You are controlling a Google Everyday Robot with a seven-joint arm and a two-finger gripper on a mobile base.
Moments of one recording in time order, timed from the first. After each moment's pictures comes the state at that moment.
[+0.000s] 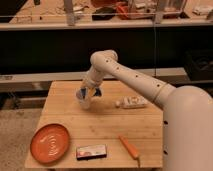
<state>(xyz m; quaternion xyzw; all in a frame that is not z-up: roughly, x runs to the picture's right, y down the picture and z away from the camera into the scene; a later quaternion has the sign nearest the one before) -0.109 0.025 0.811 -0.28 -0.28 -0.11 0.91</state>
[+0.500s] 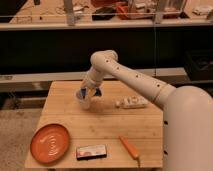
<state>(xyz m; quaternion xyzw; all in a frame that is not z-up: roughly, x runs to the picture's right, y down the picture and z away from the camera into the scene) -0.108 0.026 0.812 -0.28 -0.28 -0.11 0.91</state>
